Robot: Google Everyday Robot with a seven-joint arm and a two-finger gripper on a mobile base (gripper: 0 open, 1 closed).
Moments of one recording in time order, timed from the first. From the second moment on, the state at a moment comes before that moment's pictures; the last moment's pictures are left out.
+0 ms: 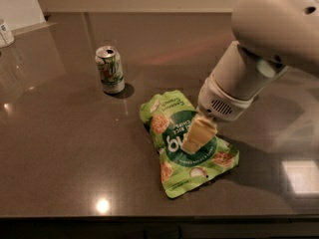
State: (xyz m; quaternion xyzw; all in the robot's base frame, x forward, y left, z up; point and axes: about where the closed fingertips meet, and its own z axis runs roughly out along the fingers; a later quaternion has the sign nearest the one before) arm 0.432 -0.084 0.854 -0.53 0.83 0.11 0.12
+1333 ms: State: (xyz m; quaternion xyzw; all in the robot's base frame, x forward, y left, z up) arm 0.417 -0.042 0.965 -0.59 0.78 0.08 0.21
